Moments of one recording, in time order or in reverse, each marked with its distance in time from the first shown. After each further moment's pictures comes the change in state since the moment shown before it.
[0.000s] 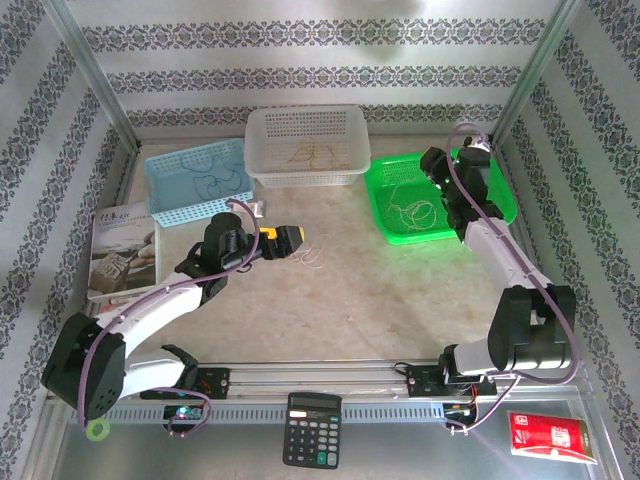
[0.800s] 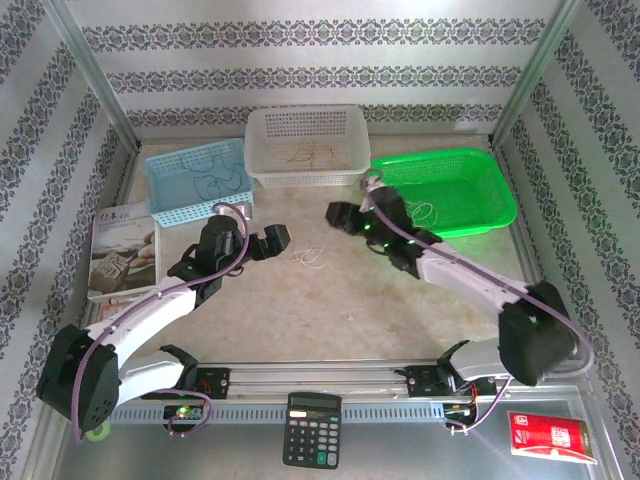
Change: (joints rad) left arm 0.032 -0.063 -0.005 -0.169 -0.180 -0.039; right arm 0.586 0.004 -0.137 -0.011 -0.082 0.096
